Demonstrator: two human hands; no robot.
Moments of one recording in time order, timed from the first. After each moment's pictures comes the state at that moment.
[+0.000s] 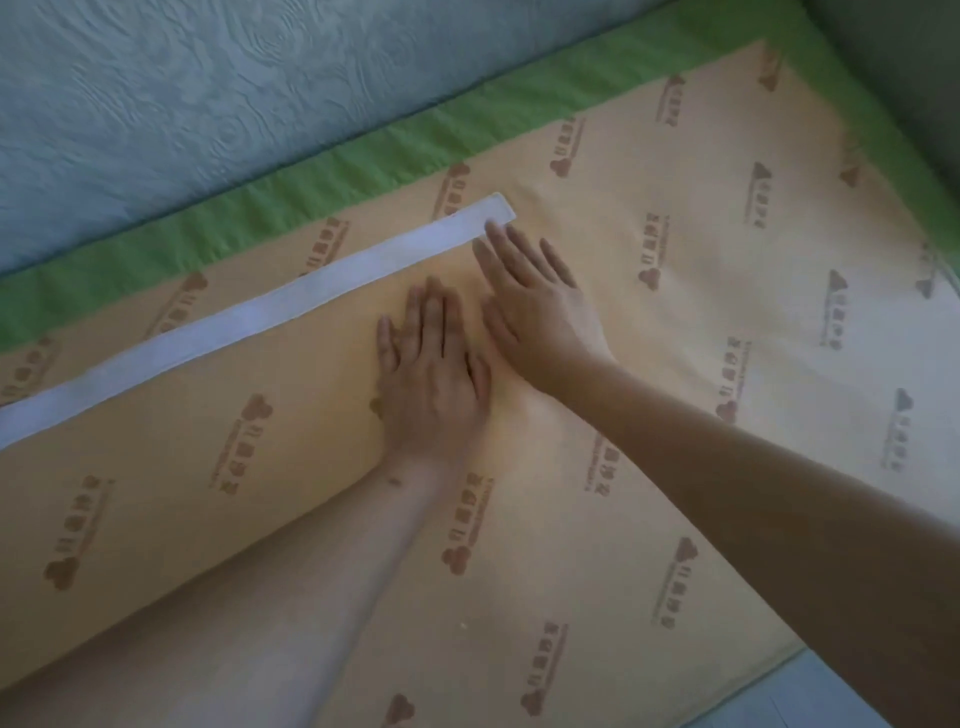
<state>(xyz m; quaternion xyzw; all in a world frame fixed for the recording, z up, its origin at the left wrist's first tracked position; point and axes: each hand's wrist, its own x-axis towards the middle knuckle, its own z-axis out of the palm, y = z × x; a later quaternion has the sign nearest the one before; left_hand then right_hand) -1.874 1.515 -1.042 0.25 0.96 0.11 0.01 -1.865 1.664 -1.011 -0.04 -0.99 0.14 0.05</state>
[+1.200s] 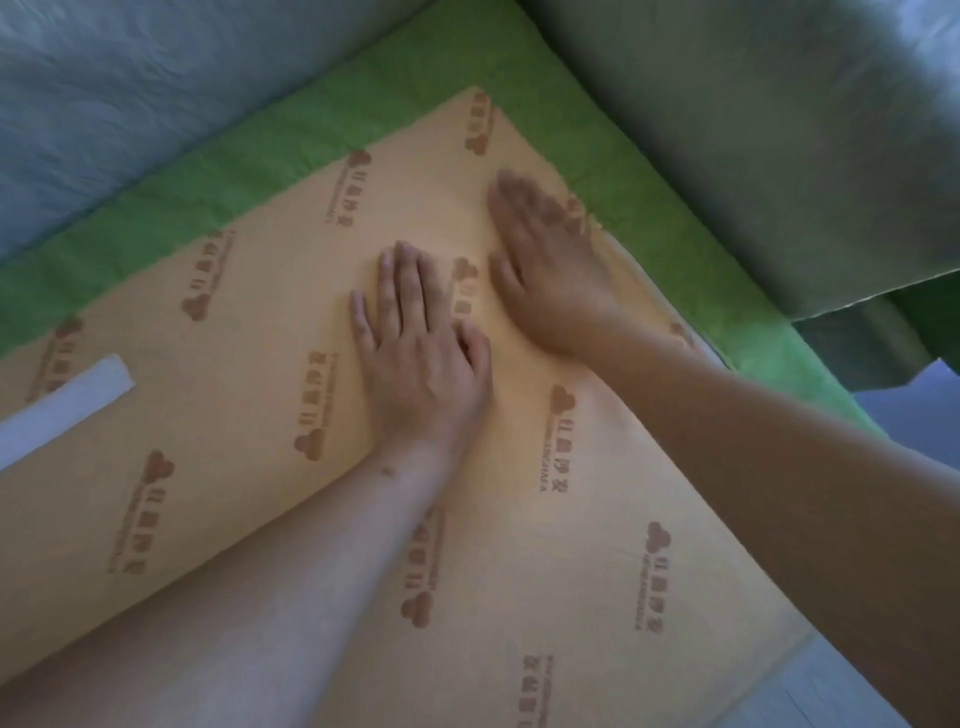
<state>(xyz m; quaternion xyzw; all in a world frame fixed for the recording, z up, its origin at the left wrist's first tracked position) -1.869 1.863 -1.044 0.26 0.96 0.05 0.02 -1.862 2.019 -1.018 -0.13 -0.98 0.14 0.03</state>
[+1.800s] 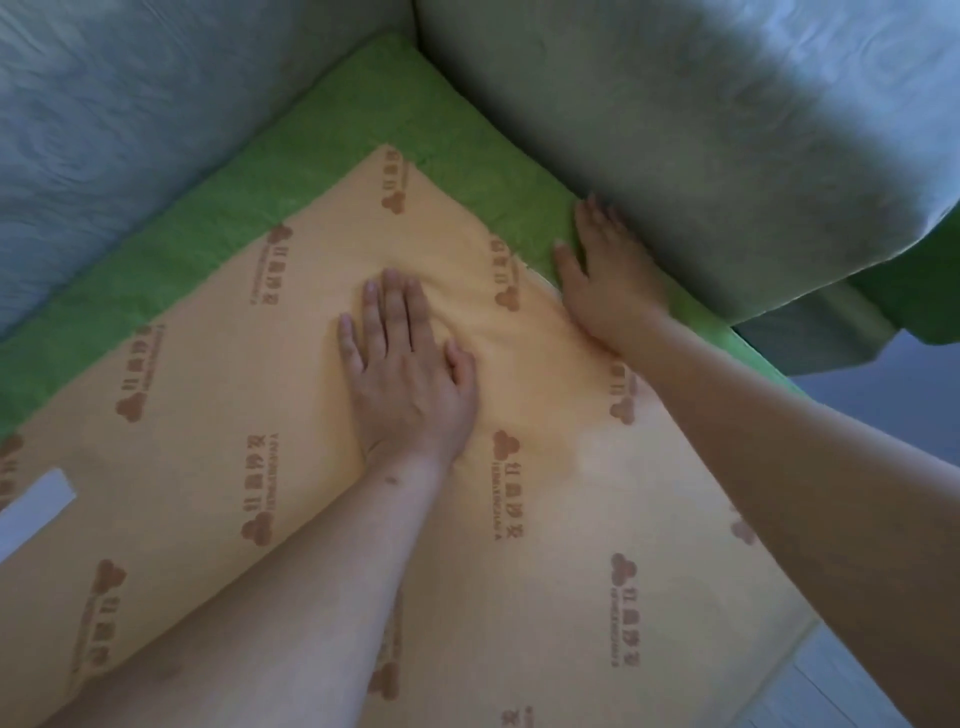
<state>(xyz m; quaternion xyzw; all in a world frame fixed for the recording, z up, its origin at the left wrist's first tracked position) -1.876 1.917 -1.049 0.30 0.95 0.02 0.03 -1.811 2.121 -1.043 -0.36 -0.91 0.19 0.00</state>
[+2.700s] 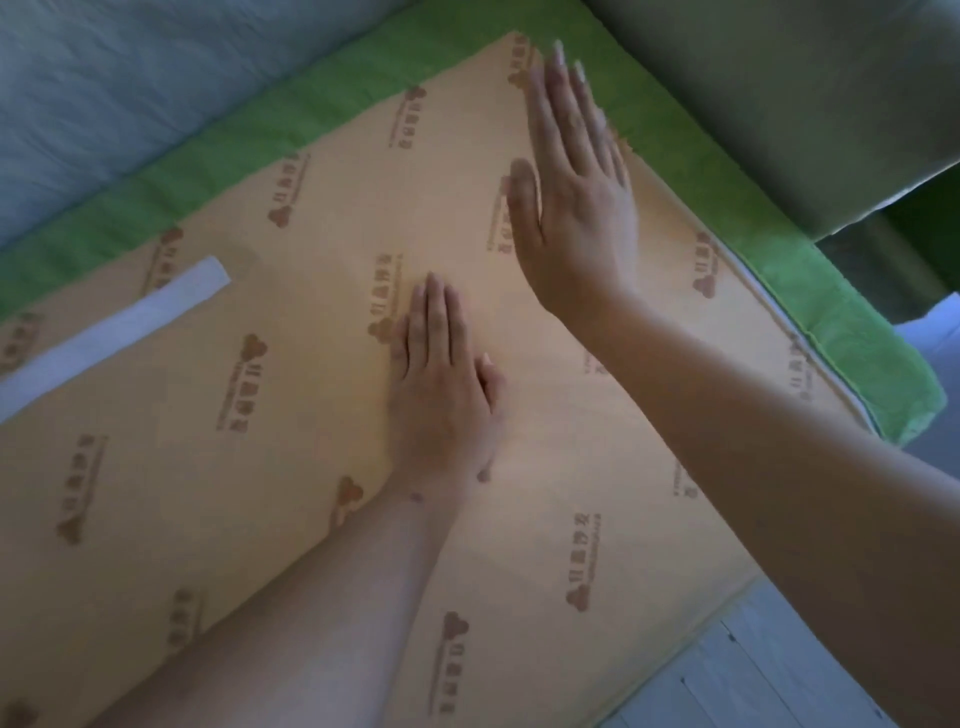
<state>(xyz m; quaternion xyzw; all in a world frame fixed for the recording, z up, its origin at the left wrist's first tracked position) -1.796 1.756 -1.045 0.30 0.95 0.08 0.01 -1.815 1.924 -0.994 -0.22 -0.95 0.16 0.16</state>
